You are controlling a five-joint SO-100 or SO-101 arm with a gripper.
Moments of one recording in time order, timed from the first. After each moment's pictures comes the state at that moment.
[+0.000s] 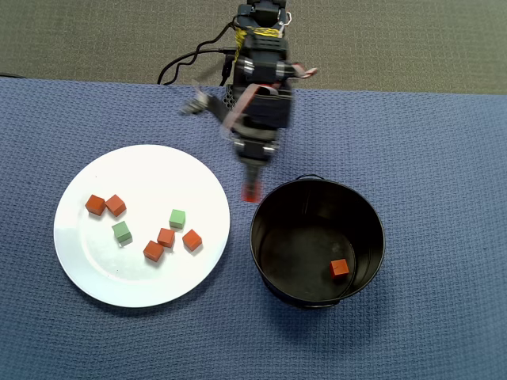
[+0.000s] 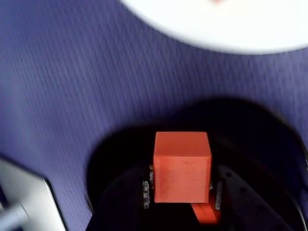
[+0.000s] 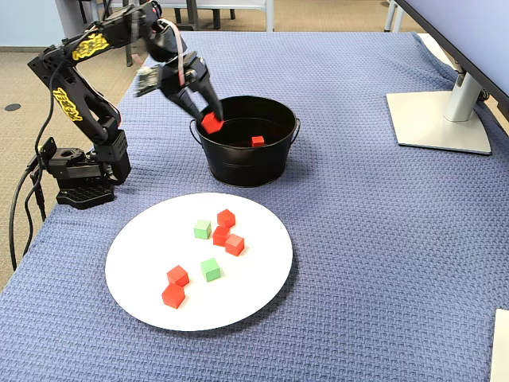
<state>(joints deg) -3.1 119.4 99.1 76.1 6.2</state>
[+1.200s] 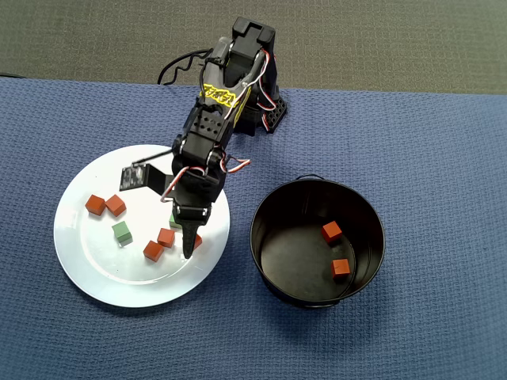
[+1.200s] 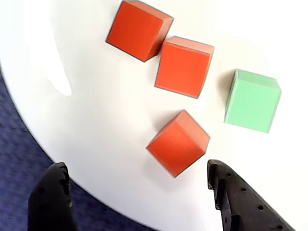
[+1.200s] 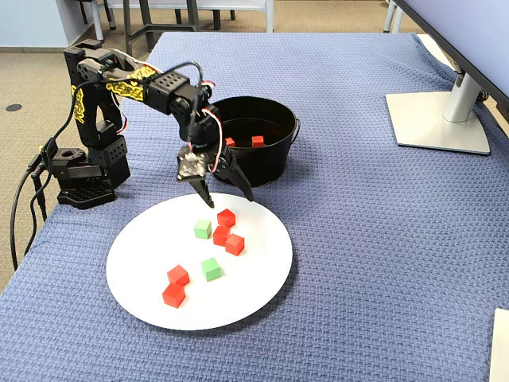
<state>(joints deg) 21.2 85.3 98.6 59.1 -27.8</state>
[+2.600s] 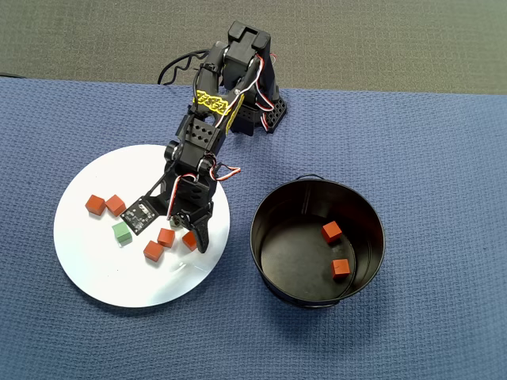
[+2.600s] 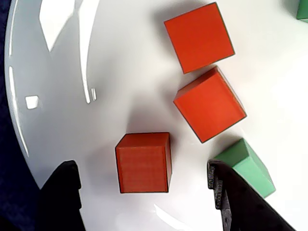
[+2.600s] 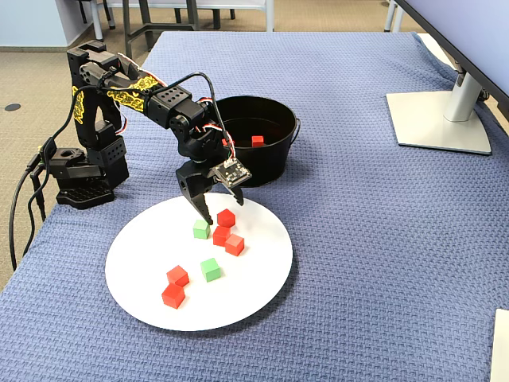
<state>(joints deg) 24.1 81.7 100.9 53.3 -69.6</state>
